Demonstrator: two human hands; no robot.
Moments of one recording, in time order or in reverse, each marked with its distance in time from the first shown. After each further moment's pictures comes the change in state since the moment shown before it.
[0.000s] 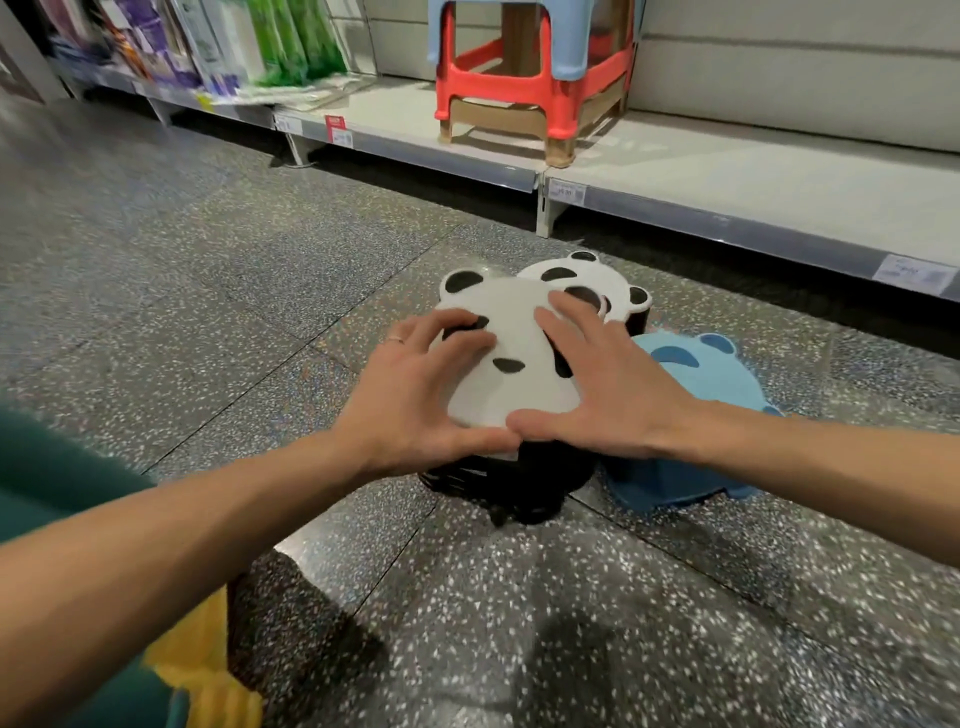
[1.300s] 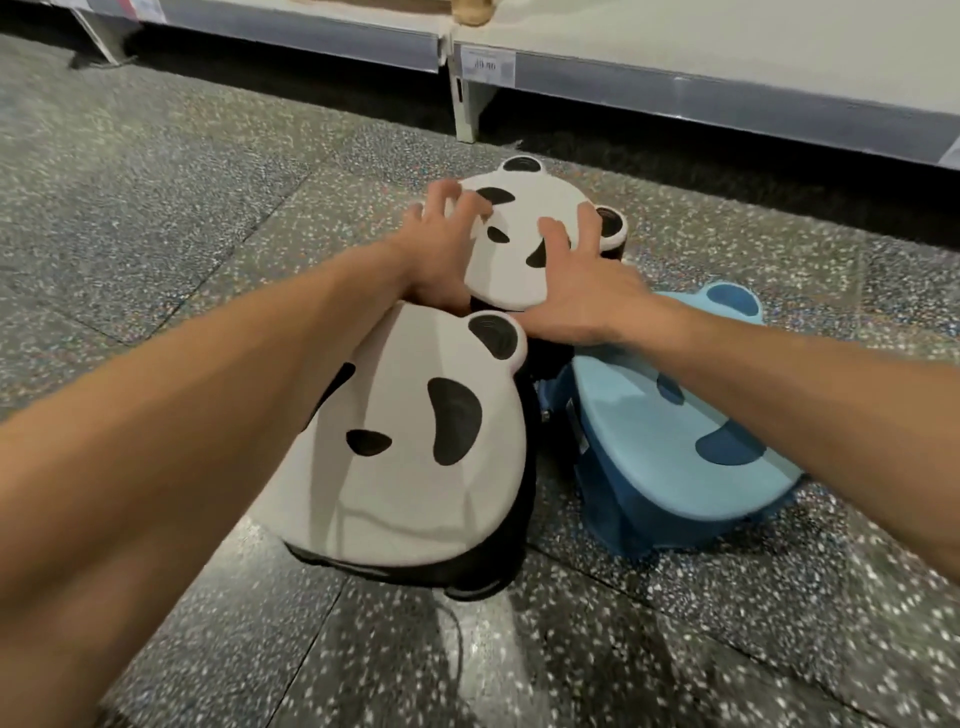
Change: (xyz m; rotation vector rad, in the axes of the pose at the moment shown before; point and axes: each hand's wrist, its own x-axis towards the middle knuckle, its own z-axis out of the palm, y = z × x) left_hand 0.263 -0.072 0.164 0.159 -0.494 -0.135; right_hand 0.166 0.160 0.061 0.020 -0.070 0.461
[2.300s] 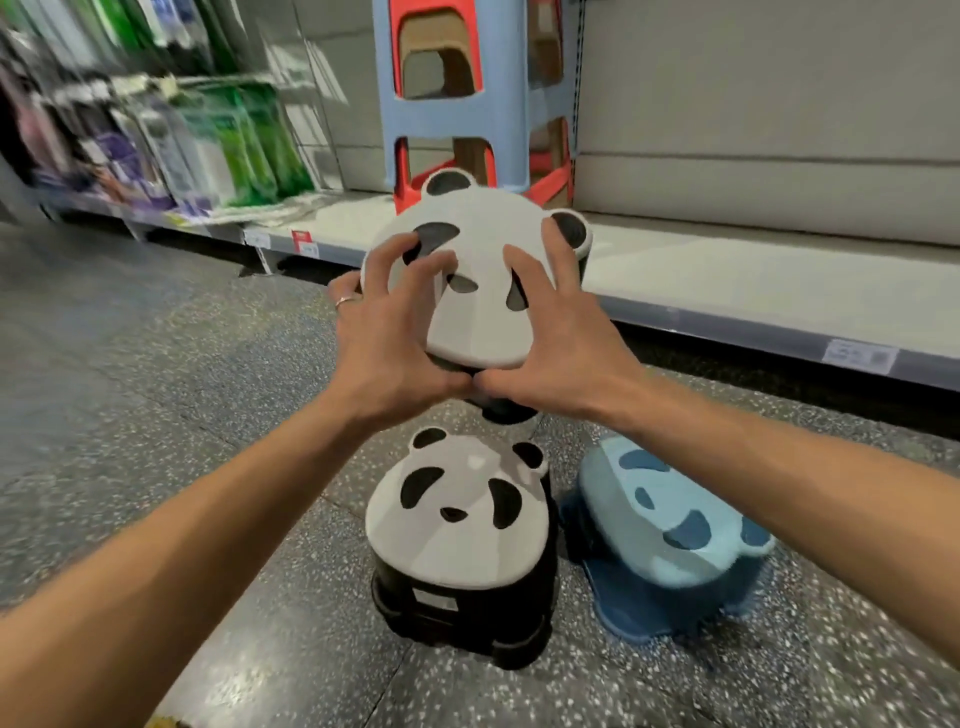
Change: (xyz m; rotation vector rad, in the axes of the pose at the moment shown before) left_hand -0.215 0.031 -0.138 -0.307 0.776 0.033; right_hand -0.142 -0.102 -0.136 0.203 0.482 -0.455
